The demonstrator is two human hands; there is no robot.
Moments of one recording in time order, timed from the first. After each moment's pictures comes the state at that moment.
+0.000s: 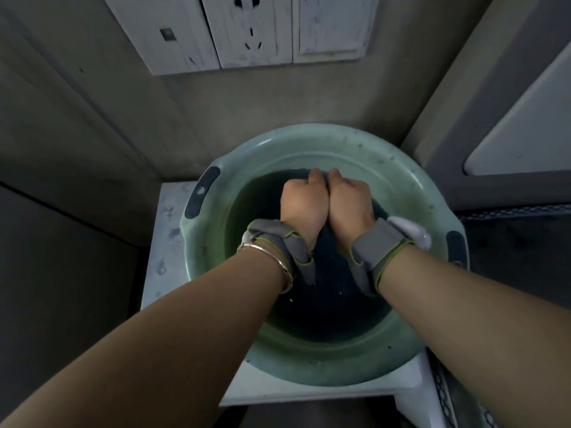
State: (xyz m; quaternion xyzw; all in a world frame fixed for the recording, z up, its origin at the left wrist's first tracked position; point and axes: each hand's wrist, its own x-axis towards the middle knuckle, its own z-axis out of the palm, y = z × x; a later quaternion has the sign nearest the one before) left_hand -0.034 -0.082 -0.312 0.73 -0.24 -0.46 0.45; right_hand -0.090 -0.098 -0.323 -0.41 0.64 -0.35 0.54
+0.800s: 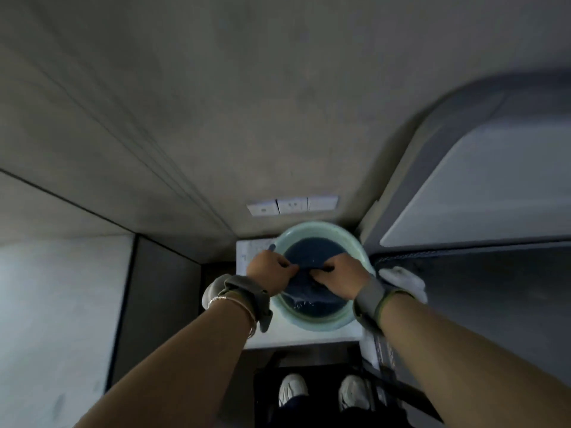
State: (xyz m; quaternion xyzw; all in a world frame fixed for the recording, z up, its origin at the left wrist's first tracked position) left_hand 0.045 0.008 0.103 0.76 -0.46 -0.45 0.11; right_hand -0.102 -0.026 0.098 -0.67 0.56 0.06 0.48
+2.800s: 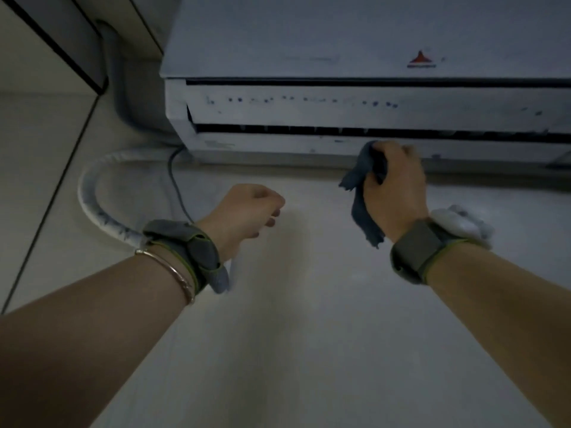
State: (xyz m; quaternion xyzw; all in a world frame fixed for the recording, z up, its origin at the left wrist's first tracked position) left_hand 0.078 -0.027 0.989 0.48 -0.60 0.00 0.65; right_hand -0.097 -0.087 1.018 -0.66 0.22 -0.71 -0.15
